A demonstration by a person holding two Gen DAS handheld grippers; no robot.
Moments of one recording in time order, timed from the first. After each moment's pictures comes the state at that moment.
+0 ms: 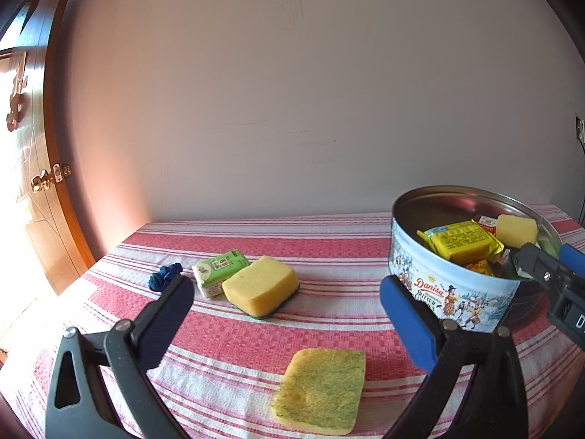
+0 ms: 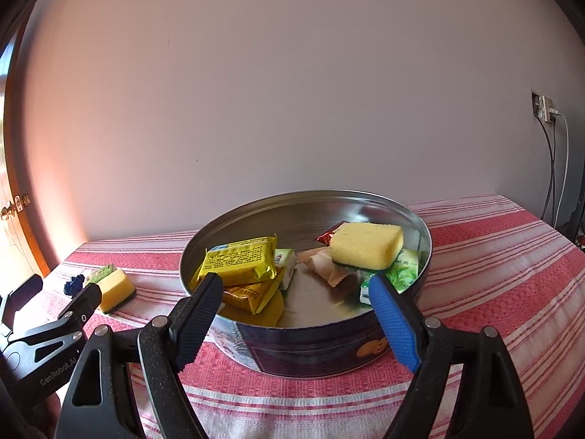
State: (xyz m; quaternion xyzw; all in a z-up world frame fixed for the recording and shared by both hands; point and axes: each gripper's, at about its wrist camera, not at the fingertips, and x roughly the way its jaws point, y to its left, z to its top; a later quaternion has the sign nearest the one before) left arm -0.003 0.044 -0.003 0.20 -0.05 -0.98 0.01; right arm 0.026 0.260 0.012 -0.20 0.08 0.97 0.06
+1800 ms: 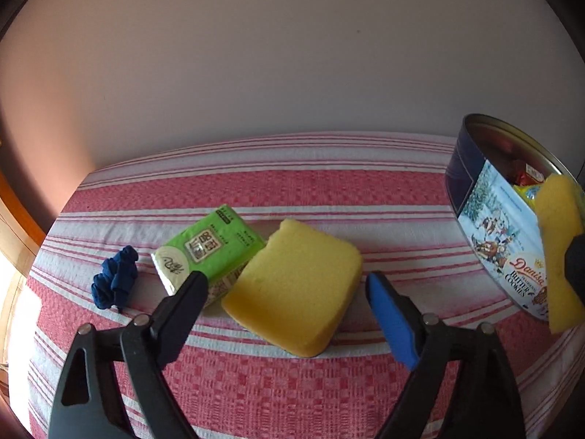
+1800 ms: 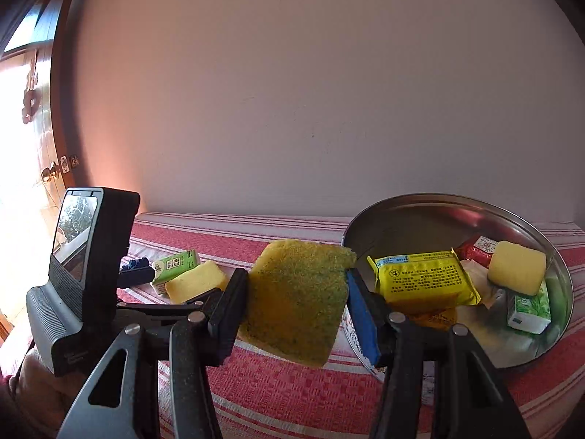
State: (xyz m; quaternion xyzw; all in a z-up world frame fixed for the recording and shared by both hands) left arm -0.142 0.006 -0.054 0.40 -0.07 -0.91 -0.07; right arm -0.034 0.159 0.023 -0.22 0.03 0.97 -0.05
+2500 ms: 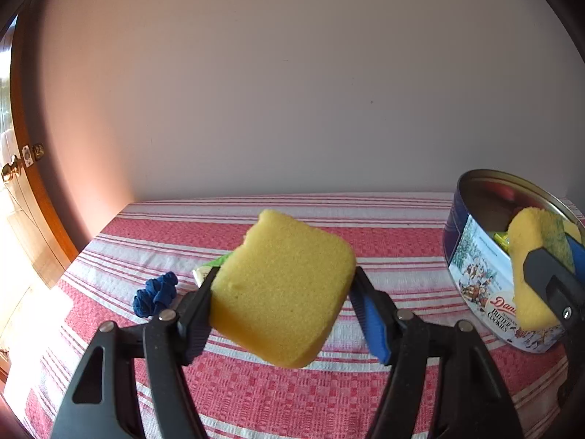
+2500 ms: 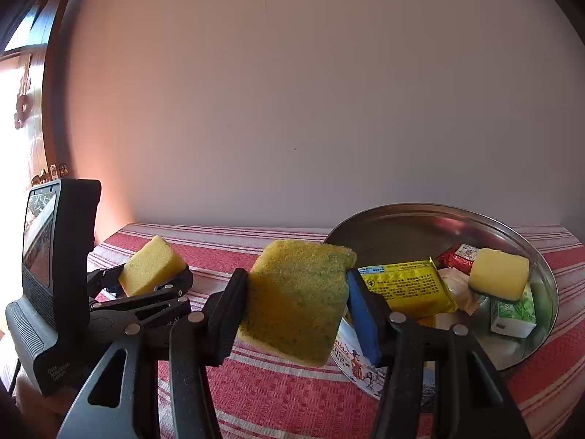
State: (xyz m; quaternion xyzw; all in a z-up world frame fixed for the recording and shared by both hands) left arm -0.096 0.003 -0.017 0.27 -0.05 -0.96 -0.01; right arm -0.028 0.162 0.025 -0.20 0.03 0.98 -0.02
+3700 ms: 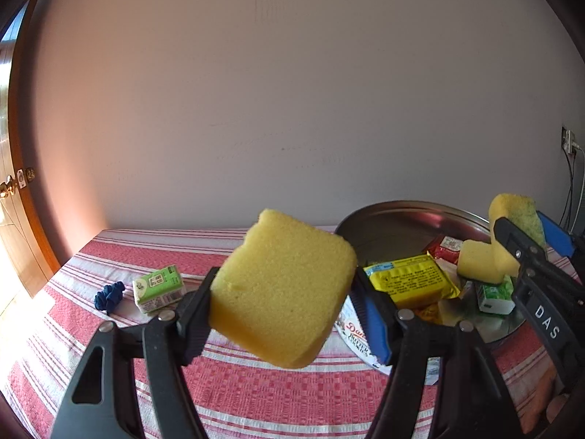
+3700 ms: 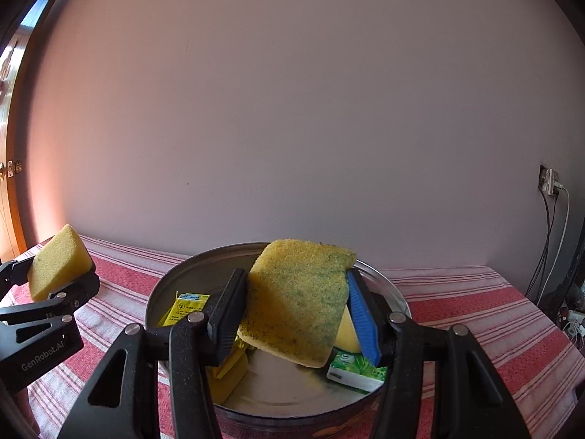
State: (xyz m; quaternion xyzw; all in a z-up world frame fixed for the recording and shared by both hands) left arm -0.036 0.107 0.016 0.22 -0.03 -0.97 -0.06; right arm -0.005 0.286 0.041 -0.14 -0.02 0.99 0.10
